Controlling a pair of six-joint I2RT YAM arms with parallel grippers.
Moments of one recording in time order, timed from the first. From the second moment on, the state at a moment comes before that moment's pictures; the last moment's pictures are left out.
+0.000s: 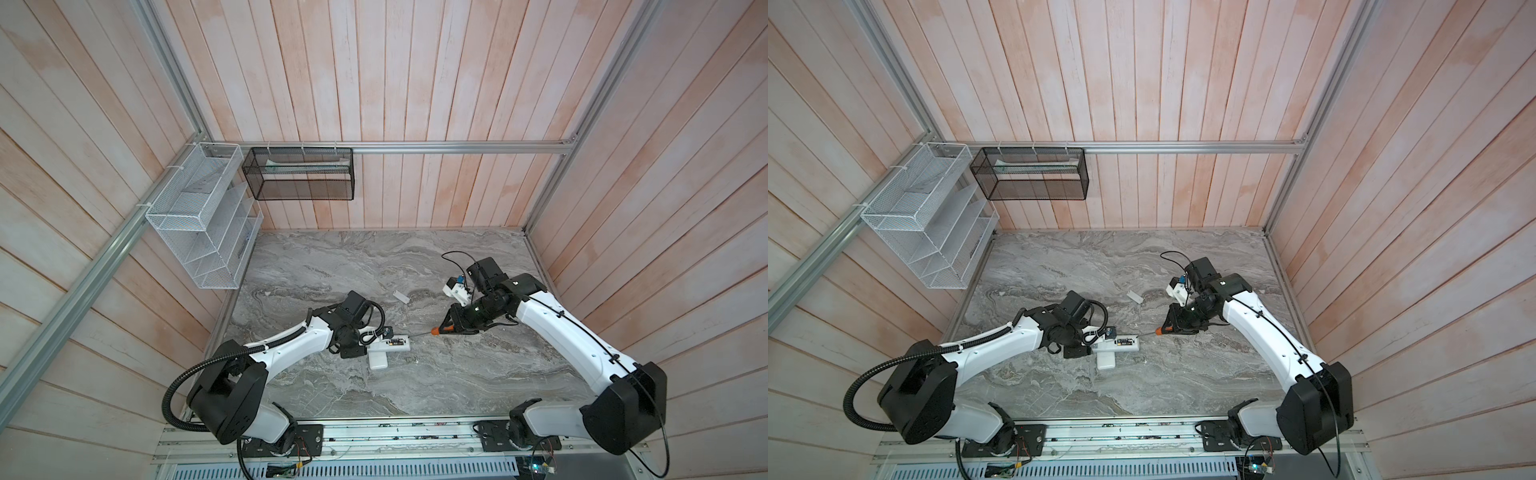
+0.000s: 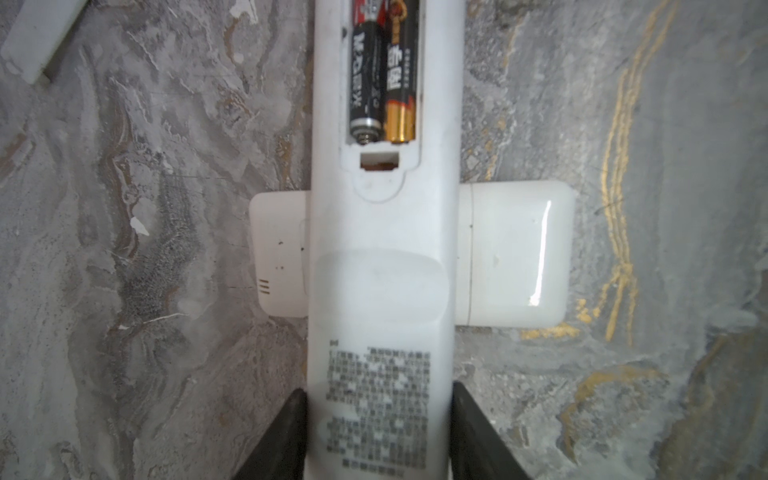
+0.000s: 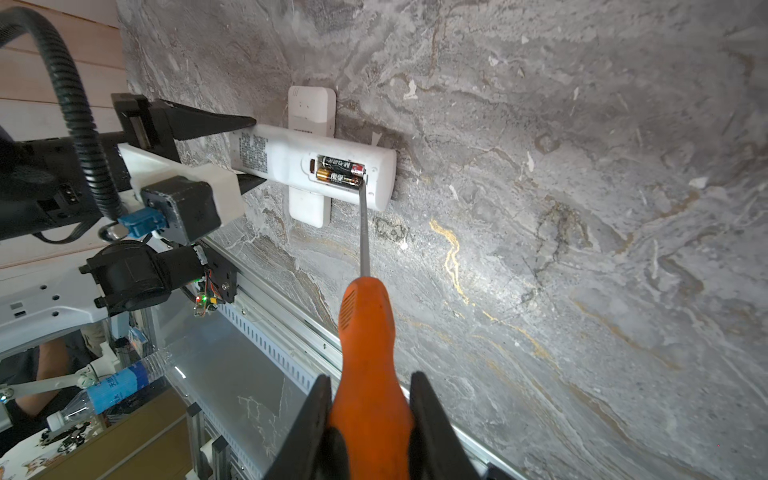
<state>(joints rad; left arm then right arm) -0.65 1.47 0.86 -0.61 0.10 0.87 0.45 1.35 1.17 -1.08 -0.53 0.27</state>
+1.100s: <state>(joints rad) -0.65 1.47 0.84 -0.59 0.10 0.88 0.60 1.38 1.14 -1.02 -0.39 0.13</state>
